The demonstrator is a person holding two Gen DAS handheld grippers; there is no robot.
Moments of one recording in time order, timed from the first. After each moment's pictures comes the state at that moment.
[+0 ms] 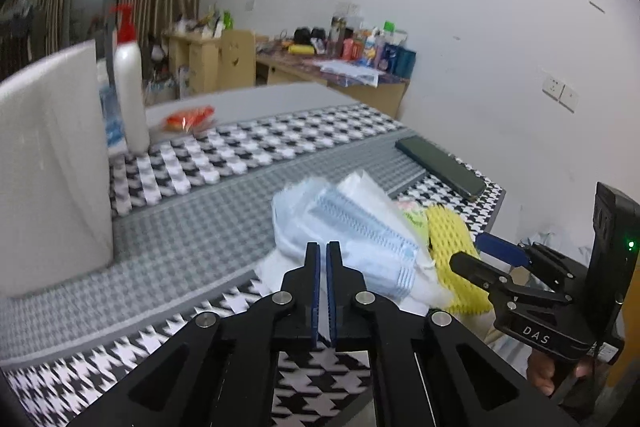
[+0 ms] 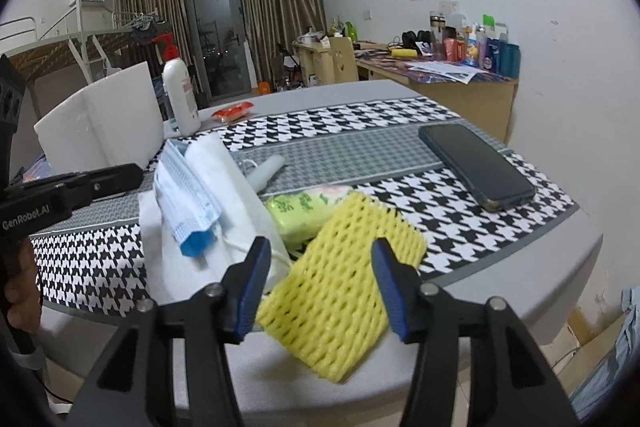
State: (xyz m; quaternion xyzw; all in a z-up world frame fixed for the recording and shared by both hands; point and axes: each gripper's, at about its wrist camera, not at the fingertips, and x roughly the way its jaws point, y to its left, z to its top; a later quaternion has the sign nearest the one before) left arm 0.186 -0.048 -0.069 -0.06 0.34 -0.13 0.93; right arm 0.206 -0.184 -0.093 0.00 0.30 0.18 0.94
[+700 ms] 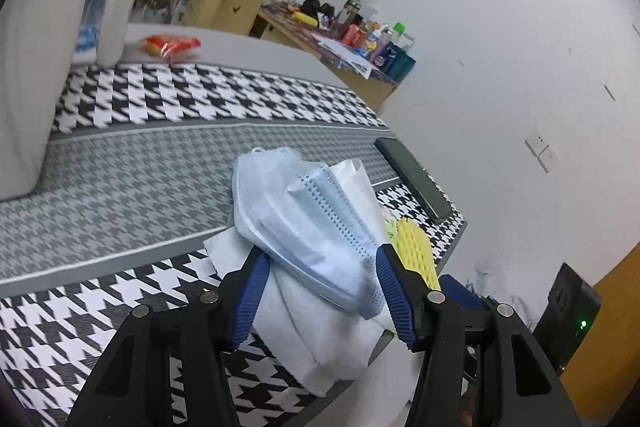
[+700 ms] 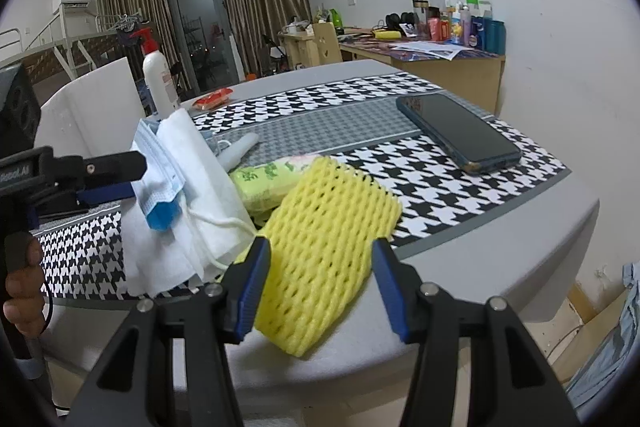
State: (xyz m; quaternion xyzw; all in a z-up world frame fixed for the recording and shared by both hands) left arm 0.216 -0.040 -0.091 -0.22 0.38 -0.17 0.88; right arm 0.206 -0.203 -0.107 0.02 0.32 0.16 0.93
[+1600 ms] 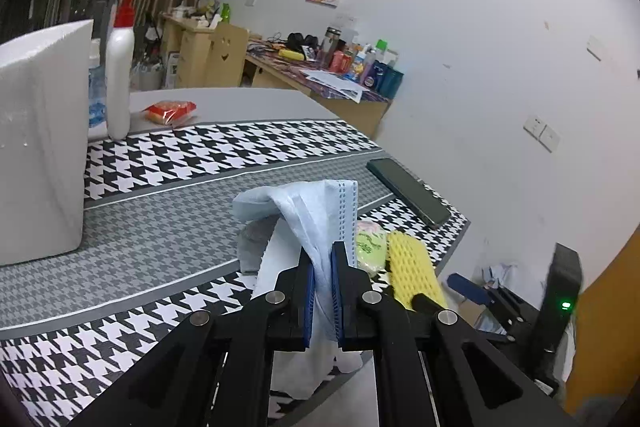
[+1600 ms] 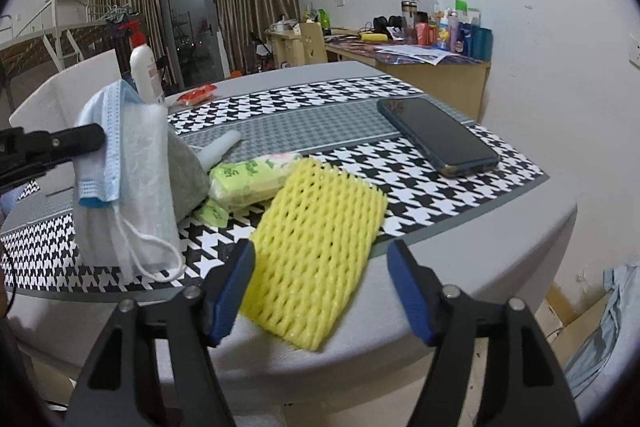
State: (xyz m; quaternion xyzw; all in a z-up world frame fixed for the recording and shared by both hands) left arm 0.183 -0.047 -0.051 -0.13 0.32 -0.16 0.92; right arm 0.201 -0.204 -0.107 -0.01 0.32 0.13 0.94
